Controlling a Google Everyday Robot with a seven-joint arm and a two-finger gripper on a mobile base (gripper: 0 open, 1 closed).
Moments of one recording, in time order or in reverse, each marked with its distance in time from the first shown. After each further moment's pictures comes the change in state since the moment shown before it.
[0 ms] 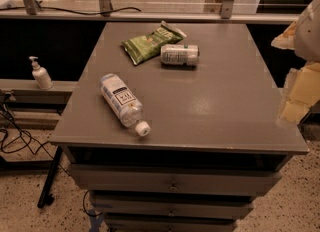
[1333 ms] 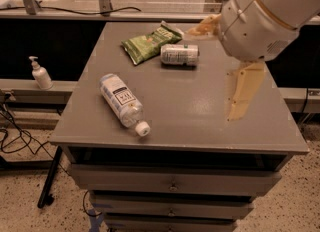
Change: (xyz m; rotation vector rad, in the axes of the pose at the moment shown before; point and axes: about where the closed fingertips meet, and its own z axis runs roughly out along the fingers) arm -0.131 0.037 0.008 -0.047 -0.293 -0.574
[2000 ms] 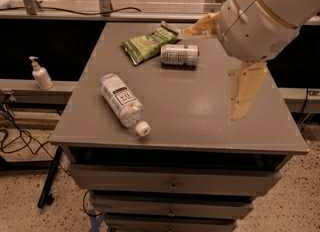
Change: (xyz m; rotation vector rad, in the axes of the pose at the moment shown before) arm -0.003 0.000 -0.002 0.006 0.001 -0.087
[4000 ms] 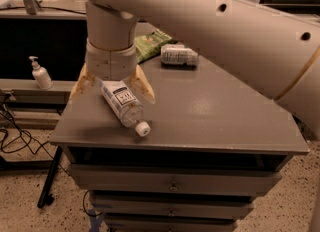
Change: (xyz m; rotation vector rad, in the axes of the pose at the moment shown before) arm -0.100 -0.065 0.179 -0.389 -0.098 -1.174
